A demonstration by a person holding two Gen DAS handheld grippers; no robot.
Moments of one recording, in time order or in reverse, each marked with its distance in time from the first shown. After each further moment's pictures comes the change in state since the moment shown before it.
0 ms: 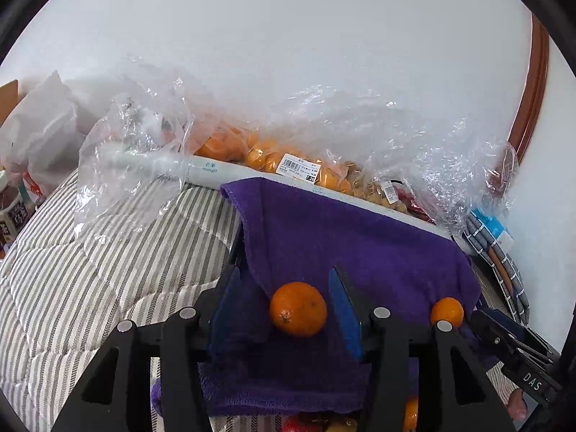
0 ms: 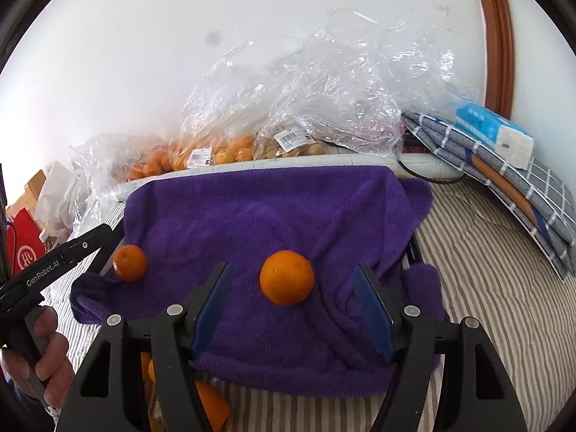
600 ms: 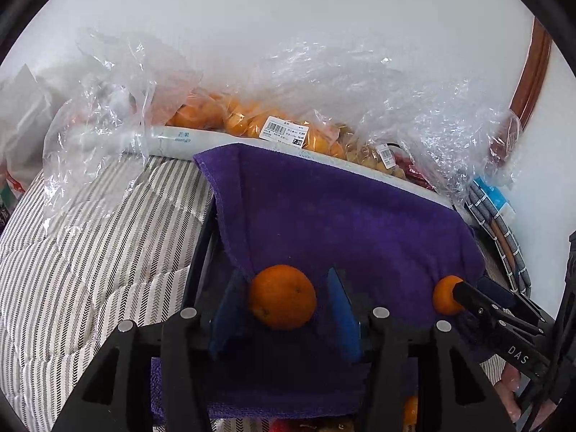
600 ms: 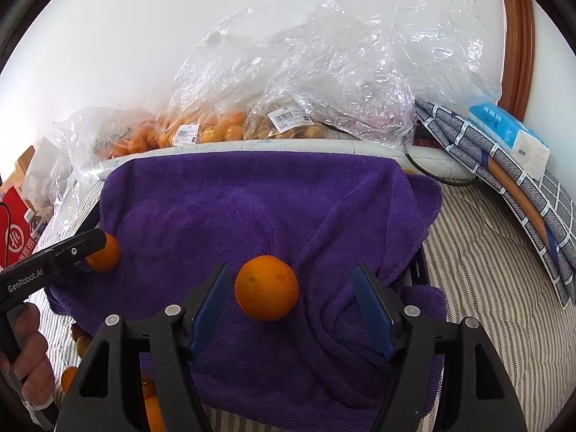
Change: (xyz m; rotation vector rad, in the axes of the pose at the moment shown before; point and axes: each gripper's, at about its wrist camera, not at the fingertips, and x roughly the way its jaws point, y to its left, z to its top) left arm 0.029 -0.011 0.002 0.049 0.139 -0.028; right arm 0.038 -0.007 0.014 -0.067 0.087 -0.021
